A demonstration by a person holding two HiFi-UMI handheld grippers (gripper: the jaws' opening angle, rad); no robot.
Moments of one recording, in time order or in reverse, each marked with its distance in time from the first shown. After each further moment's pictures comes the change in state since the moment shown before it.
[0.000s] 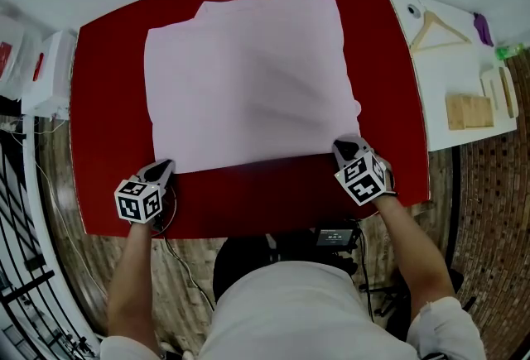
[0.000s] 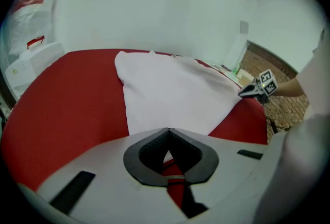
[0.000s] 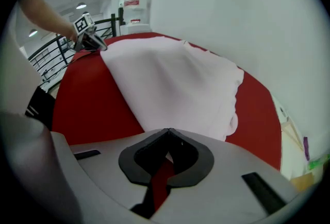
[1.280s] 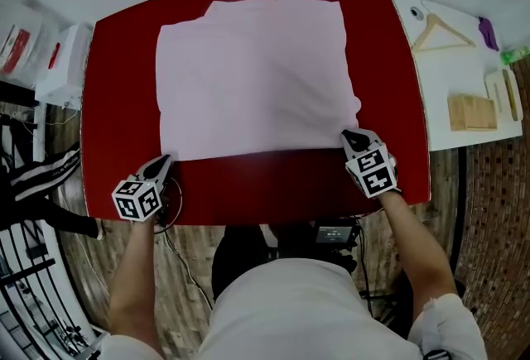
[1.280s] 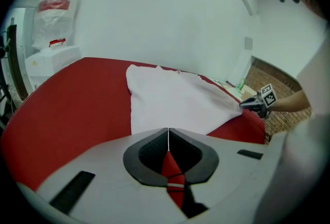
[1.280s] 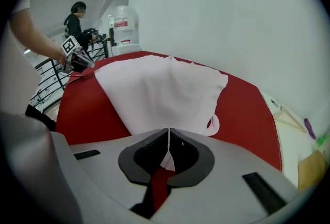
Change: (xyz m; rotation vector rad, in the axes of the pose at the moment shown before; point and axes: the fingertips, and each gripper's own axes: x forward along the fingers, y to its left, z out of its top) left arm -0.035 -0.013 0.009 -0.100 -0.158 0.050; right arm -0.021 -0.026 0.009 0.129 -0.153 -0.021
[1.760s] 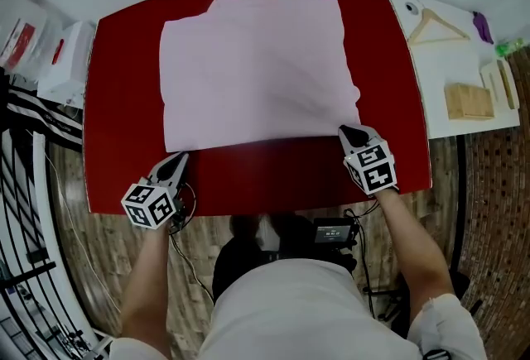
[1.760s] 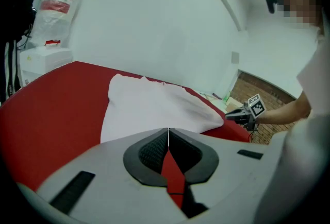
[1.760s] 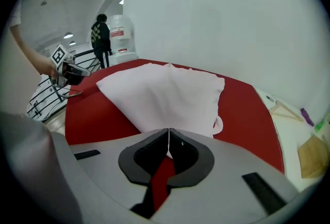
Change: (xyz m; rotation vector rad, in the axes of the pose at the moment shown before) left arm -0.018 -0.066 0.017 -0.013 -0.138 -0.127; right arm -0.023 0.021 0.015 0.091 -0.053 -0.016
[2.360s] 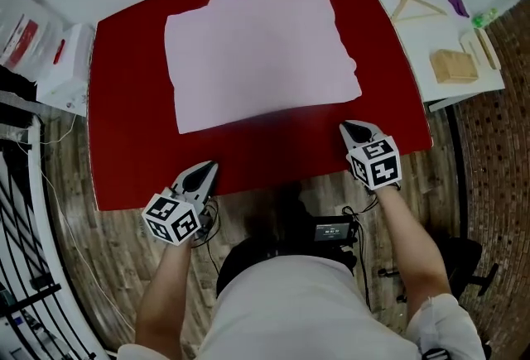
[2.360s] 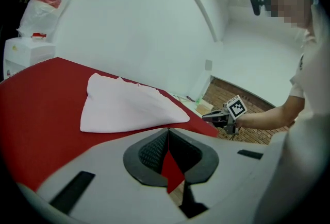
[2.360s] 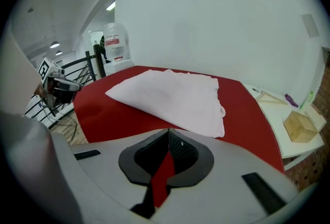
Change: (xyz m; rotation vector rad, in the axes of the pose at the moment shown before) left arm -0.057 -0.076 -0.028 0.041 -0.047 -0.261; right arm -0.063 0.074 -0.005 0.135 -0.029 -0.100
